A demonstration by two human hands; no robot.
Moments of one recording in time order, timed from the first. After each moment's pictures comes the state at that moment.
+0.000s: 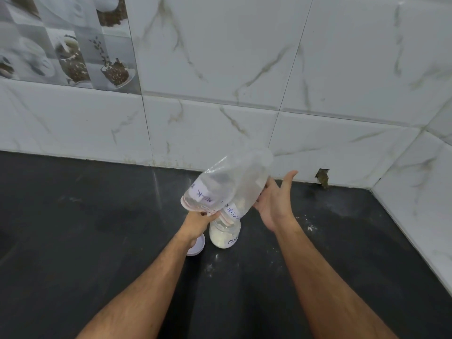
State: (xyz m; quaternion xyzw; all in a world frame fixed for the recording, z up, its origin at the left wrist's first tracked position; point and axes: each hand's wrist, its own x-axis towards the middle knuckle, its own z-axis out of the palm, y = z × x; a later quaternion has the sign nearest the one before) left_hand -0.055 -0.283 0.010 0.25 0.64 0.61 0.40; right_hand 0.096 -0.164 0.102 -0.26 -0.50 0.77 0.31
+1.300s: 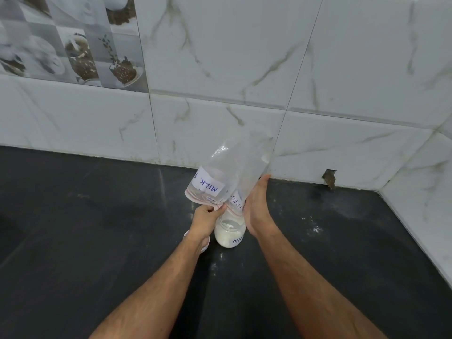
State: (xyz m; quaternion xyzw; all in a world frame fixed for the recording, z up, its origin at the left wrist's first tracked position) left_hand -0.042 -0.271 0.010 0.15 0.61 0.69 0.37; right_hand 0.053 -0.201 0.088 -0.23 -0.53 0.75 0.31
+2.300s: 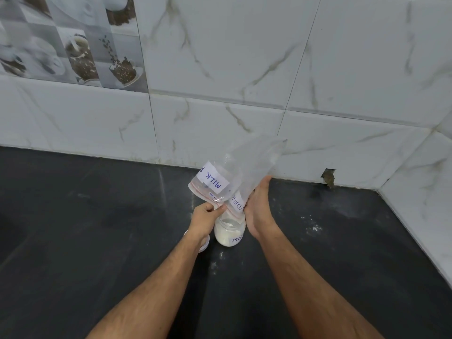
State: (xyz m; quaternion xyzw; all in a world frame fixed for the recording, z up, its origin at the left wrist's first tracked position) left_hand -0.041 -0.276 0.014 0.18 0.63 0.67 0.36; right_hand 0.063 -0.202 0.086 -0.23 -0.51 0.78 0.28
